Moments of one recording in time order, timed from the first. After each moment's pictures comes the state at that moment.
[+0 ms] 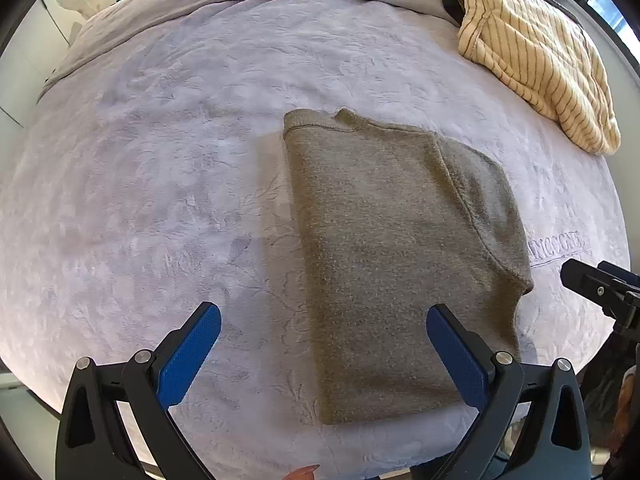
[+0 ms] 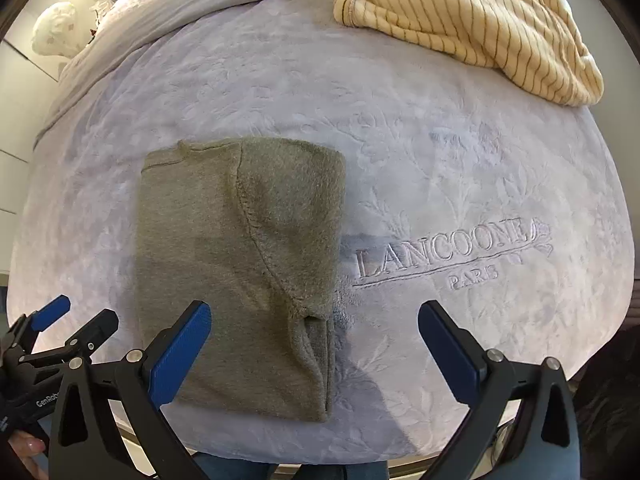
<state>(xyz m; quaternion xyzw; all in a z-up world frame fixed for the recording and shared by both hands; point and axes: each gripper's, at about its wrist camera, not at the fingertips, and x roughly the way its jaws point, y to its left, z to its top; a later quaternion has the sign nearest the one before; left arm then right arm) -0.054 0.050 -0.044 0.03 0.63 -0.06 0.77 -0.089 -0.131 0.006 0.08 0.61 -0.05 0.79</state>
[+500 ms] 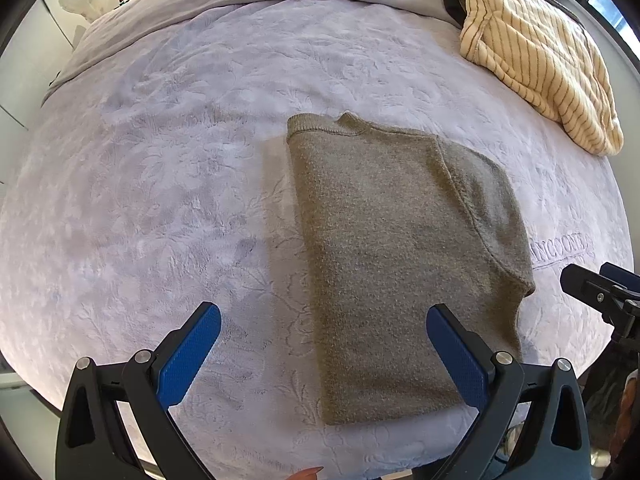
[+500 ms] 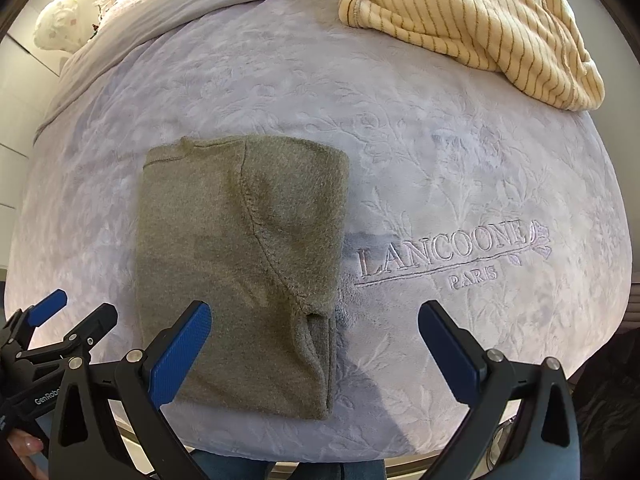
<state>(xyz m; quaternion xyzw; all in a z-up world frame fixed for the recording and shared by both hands) -0.056 0.049 -0.041 0.03 0.63 -0.06 0.77 -0.091 -0.126 0.005 0.07 0.61 -0.05 0.79</state>
